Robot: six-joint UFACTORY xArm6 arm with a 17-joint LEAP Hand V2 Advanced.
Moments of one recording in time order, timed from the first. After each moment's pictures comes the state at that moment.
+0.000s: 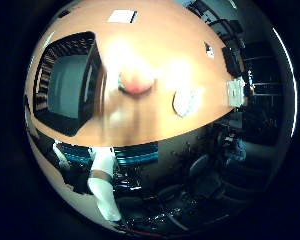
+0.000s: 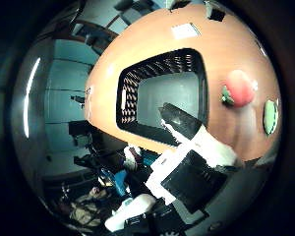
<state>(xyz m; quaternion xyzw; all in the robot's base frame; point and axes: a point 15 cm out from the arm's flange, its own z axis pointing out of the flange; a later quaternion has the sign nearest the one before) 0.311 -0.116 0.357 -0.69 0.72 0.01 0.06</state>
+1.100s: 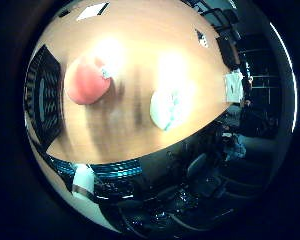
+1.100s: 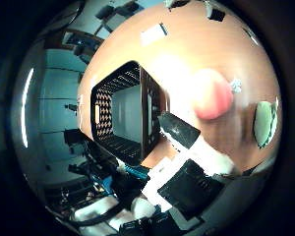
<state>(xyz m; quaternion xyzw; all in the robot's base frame) 0.347 -0.216 0.286 -0.68 0.73 -0.01 0.02</state>
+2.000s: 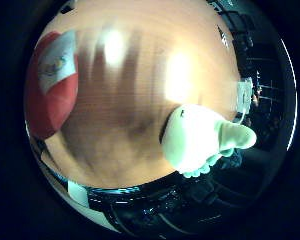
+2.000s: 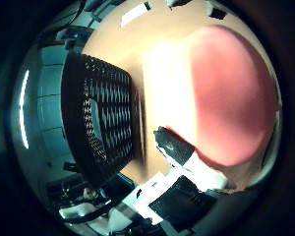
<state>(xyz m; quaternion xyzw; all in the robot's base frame) 0.389 -0.232 0.152 -0.69 0.72 0.04 0.00</state>
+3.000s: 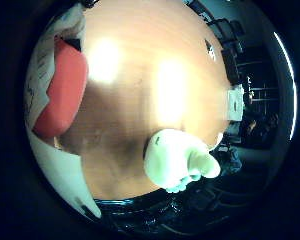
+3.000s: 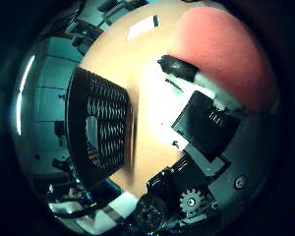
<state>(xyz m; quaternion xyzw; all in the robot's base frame) 0.403 -0.252 0.226 -0.71 0.70 -0.06 0.03</state>
